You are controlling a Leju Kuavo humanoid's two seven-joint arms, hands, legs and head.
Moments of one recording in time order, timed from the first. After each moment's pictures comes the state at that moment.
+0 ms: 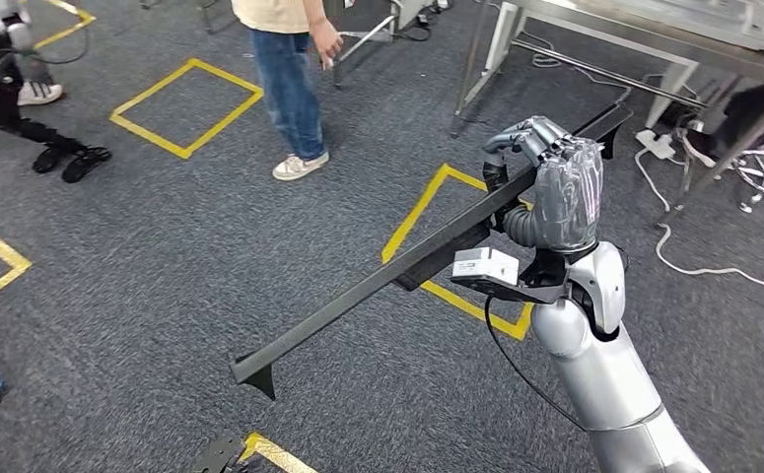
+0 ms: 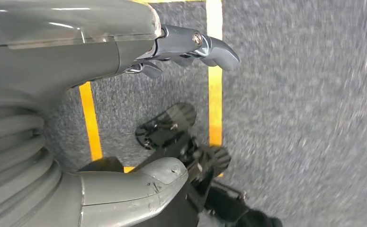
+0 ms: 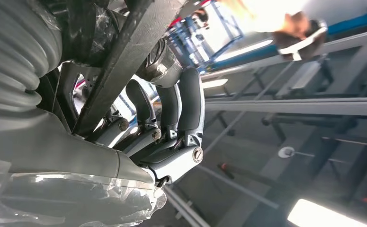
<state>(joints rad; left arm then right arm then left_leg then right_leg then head) -0.13 0.03 -0.35 -0.32 0.01 -0.17 -0.36 -0.56 -0.08 0.34 -1.62 0.75 -0.54 -0.27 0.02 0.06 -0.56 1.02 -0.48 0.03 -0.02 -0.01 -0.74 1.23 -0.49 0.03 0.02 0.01</state>
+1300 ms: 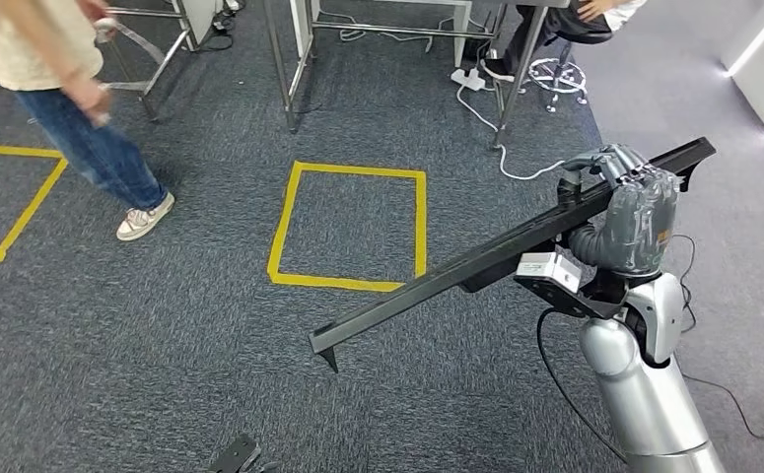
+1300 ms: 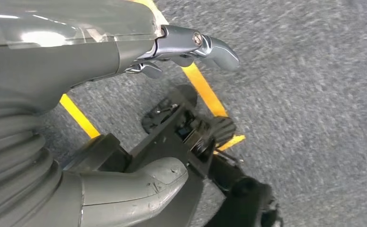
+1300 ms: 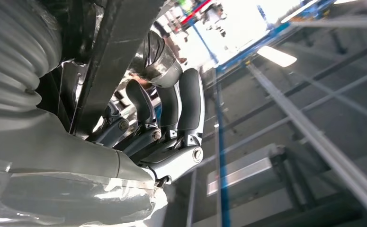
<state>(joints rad) -0.14 0.01 -0.37 -0.32 -0.02 -0.24 -0.33 -0.42 -0.17 0.19 -1.67 0.75 -0.60 -0.26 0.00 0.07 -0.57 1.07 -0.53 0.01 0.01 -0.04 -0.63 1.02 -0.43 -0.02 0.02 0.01</state>
